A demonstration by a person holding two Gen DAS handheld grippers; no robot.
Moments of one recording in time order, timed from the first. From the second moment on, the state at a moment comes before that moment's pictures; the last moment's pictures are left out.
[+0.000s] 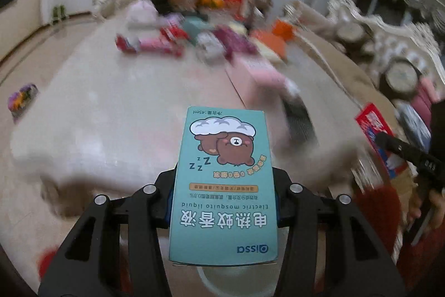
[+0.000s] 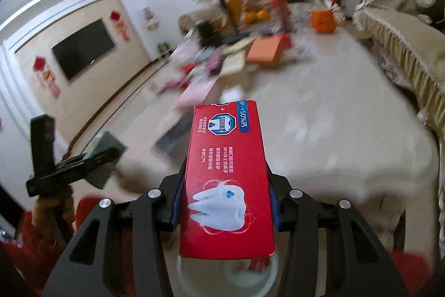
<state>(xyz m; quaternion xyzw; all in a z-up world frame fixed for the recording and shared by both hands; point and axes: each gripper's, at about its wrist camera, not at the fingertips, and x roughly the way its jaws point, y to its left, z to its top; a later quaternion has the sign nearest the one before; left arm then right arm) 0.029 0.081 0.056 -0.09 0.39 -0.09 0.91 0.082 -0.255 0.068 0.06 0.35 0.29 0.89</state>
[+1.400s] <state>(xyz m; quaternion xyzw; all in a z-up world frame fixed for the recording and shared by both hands) 0.003 0.055 -0.024 -0.11 0.51 -0.09 0.85 0.026 -0.201 0.001 -0.01 0.33 0.23 0.92</state>
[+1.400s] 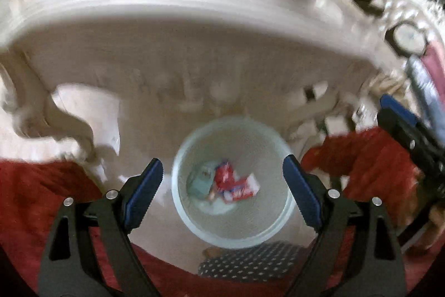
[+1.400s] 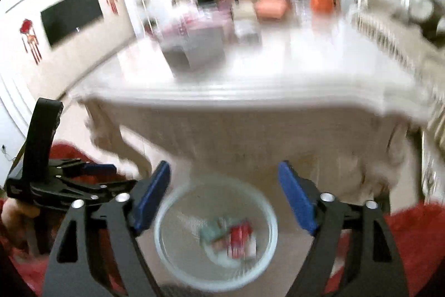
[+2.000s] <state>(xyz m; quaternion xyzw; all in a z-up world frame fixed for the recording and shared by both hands) 0.192 0.038 0.117 -0.11 0.41 -0.09 0.90 0.124 -0.098 0.028 -0.10 0.24 0.14 0.96</state>
